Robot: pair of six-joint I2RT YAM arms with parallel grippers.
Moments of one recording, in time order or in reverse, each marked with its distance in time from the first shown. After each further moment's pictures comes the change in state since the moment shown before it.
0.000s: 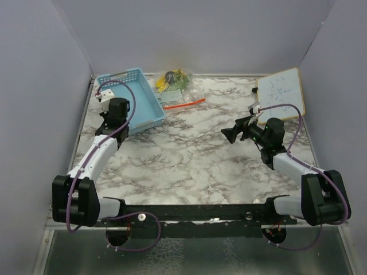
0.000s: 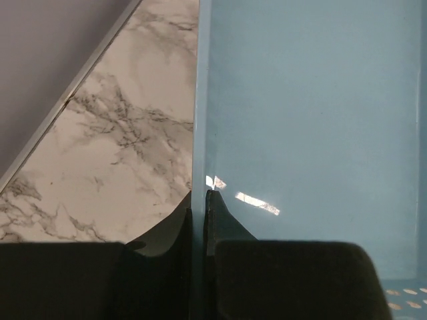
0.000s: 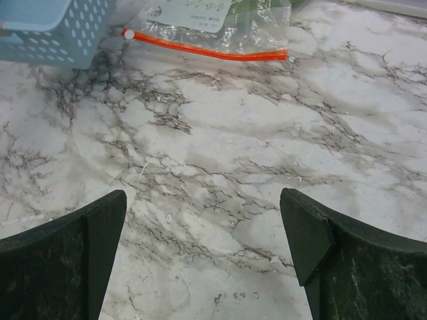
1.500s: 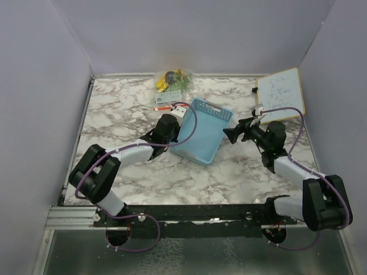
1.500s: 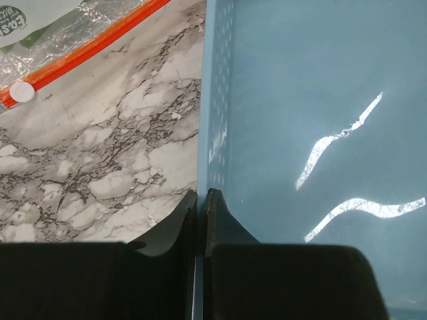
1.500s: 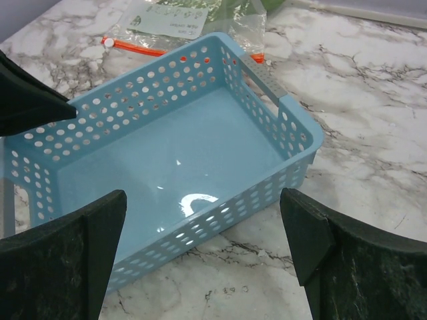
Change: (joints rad) left arm -0.474 0.290 -0.094 0.436 0.338 0.346; right arm 0.000 -0.057 -0.047 0.018 0.078 0.000
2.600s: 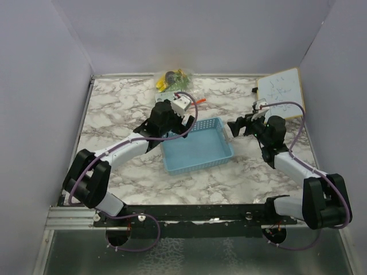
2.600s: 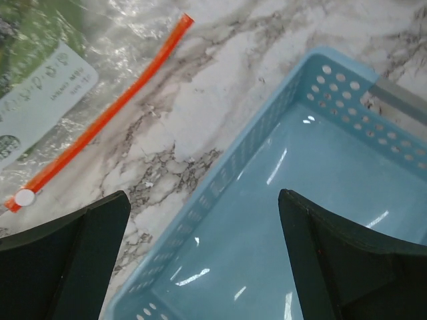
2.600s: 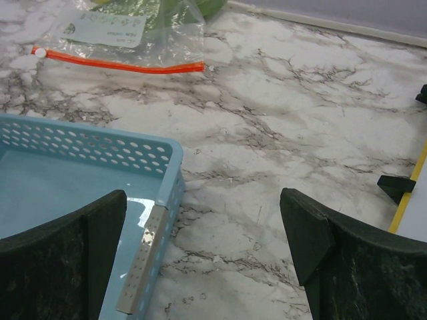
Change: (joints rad) left arm 0.100 -0.080 0.146 -0.063 0.292 0.063; right arm 0.000 0.033 0.089 -0.090 0.166 -0.069
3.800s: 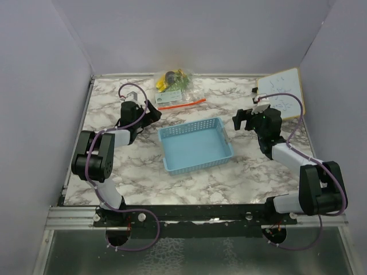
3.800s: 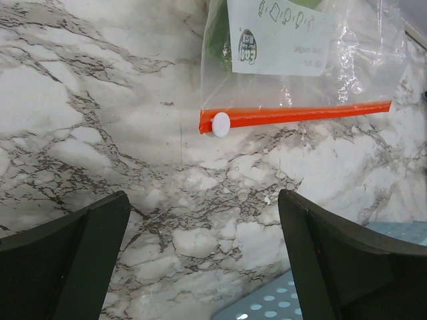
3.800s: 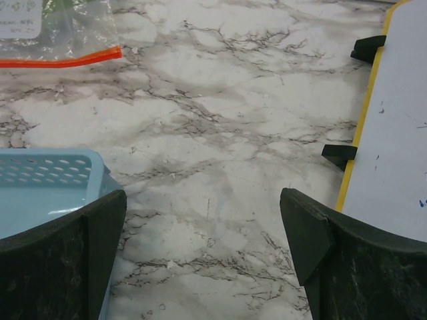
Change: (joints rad) left arm 0.415 0.267 -0.115 0.293 0.126 -0.633; right arm 0.000 0.114 0.106 -0.104 0.208 -0.011
